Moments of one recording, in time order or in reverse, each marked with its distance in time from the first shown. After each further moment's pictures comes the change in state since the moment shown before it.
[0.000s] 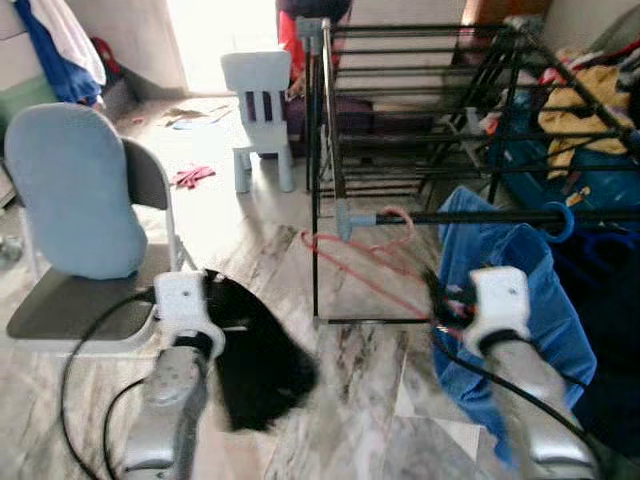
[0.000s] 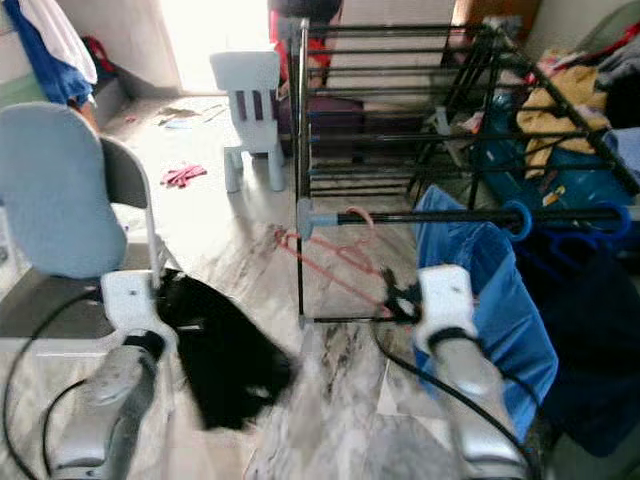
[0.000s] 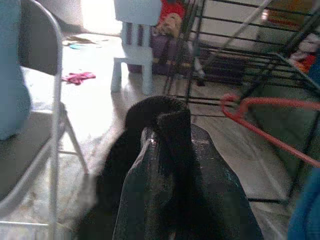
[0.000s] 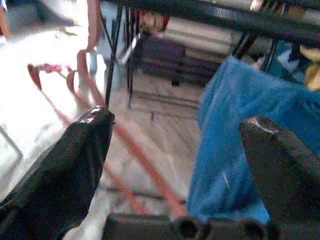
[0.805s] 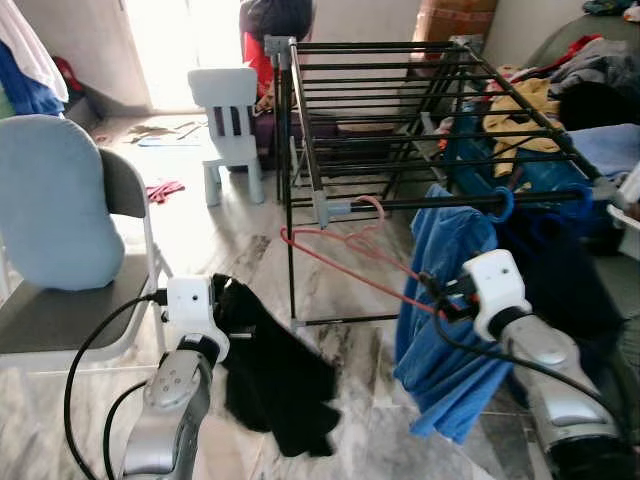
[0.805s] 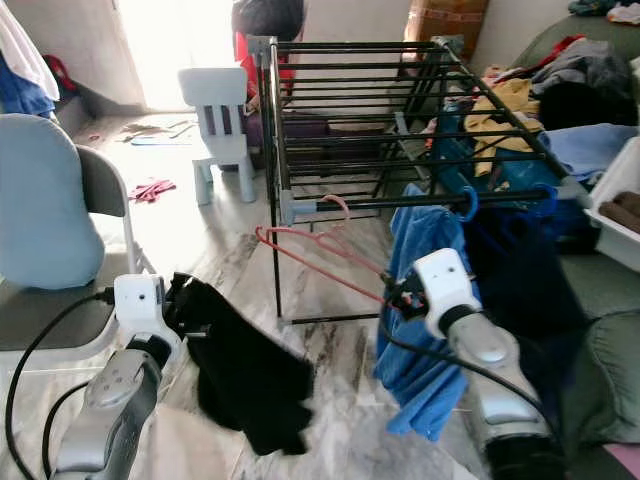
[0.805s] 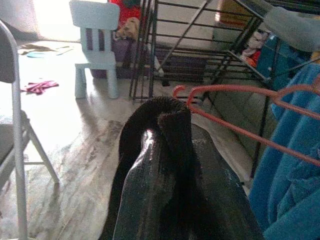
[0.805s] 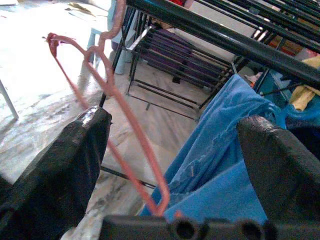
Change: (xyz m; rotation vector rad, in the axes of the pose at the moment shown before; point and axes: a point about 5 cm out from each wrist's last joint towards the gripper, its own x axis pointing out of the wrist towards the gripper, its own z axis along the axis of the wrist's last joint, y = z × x) left arm -0.004 0.001 -0.003 0.033 0.018 -0.052; right arm 0.027 -0.007 0.010 -0.149 0.038 0.208
